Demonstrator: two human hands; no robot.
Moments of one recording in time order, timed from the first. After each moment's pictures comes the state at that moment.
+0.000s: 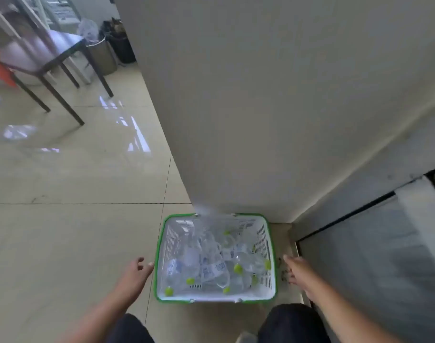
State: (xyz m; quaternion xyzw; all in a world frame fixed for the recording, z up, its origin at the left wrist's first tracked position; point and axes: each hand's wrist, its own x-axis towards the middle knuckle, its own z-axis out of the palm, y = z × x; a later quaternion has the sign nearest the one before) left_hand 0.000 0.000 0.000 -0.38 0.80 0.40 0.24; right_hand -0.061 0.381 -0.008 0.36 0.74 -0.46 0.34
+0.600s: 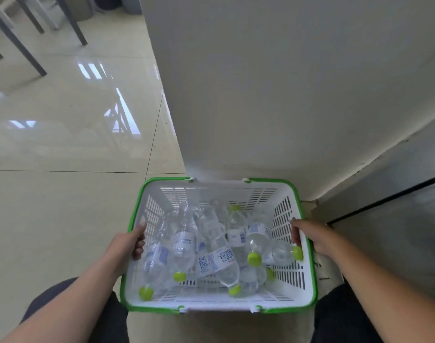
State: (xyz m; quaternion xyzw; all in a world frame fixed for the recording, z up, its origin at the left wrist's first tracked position) left_hand -0.052 -0.040 -0.283 -0.46 0.62 0.61 0.16; right_hand -0.134 0.389 -0.265 0.32 0.74 -0.47 0.36
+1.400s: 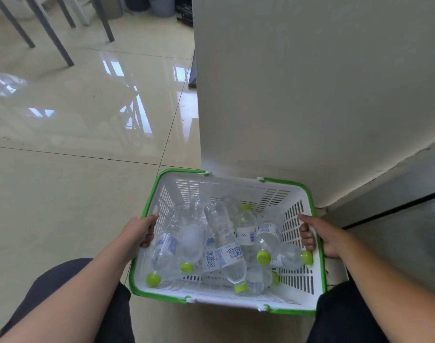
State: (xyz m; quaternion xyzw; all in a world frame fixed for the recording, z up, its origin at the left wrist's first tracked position) left_hand -0.051 -0.043 -0.284 -0.43 0.61 0.64 0.18; right_hand -0.141 0.387 -0.264 0.36 0.62 -0.58 0.40
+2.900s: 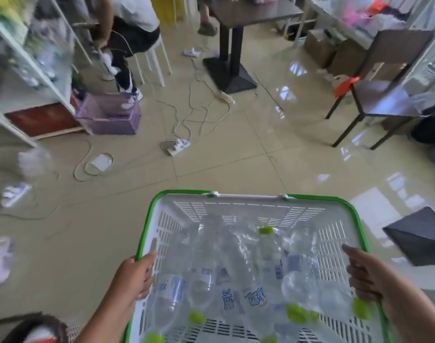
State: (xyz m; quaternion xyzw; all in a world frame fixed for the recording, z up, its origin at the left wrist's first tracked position) left_hand 0.466 -0.108 0.416 -0.70 0.29 0.61 -0.26; right_hand 0.046 -0.026 0.465 -0.07 0.74 -0.35 0.58
